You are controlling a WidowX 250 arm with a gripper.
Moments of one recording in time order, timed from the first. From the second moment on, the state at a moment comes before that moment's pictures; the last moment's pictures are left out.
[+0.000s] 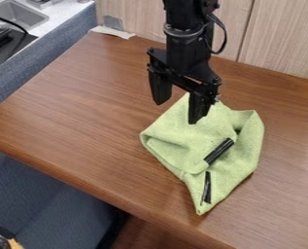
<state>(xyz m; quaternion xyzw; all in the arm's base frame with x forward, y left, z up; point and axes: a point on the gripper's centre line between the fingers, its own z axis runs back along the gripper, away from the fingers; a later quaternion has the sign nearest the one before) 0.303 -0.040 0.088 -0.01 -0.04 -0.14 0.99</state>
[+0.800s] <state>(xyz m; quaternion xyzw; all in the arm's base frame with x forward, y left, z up) 0.299 -0.100 0.058 -0.02 -0.02 -0.22 0.98</state>
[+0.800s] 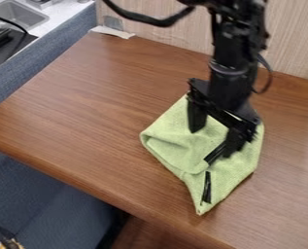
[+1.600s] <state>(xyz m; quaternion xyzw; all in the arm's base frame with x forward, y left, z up) 0.305 -0.100 0.033 0.02 0.01 -0.20 0.98</state>
